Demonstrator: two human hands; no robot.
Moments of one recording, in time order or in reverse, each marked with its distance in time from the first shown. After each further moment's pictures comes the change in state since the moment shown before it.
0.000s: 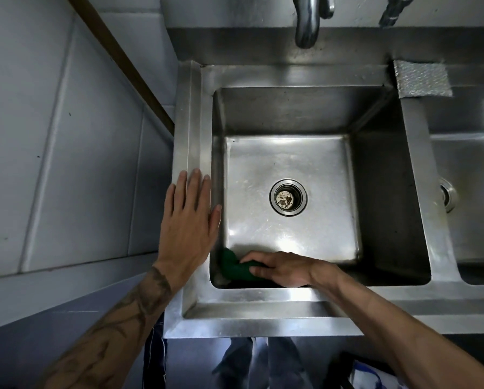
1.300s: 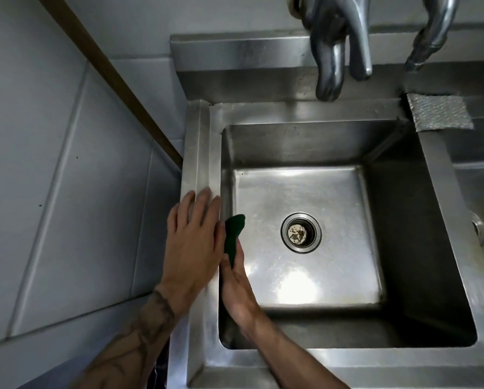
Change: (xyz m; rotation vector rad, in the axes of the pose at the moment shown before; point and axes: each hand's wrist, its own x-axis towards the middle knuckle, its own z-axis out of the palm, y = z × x) left_hand 0.050 -0.016 0.003 -0.104 0.088 -0.023; right_hand 0.118 -0.086 0.036 1.090 0.776 -0.301
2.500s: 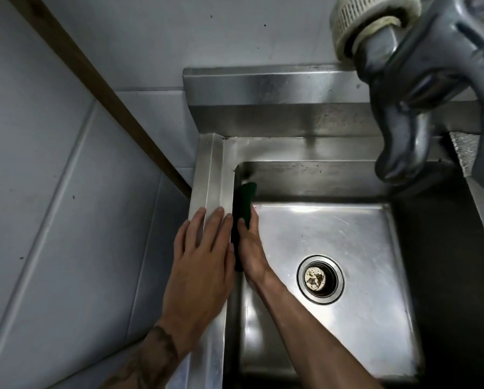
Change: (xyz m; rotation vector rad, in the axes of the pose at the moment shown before) left_hand 0.050 -0.009 0.013 0.076 0.054 0.036; right_hand 0.174 -0.049 -0.010 0.047 0.037 -0.106
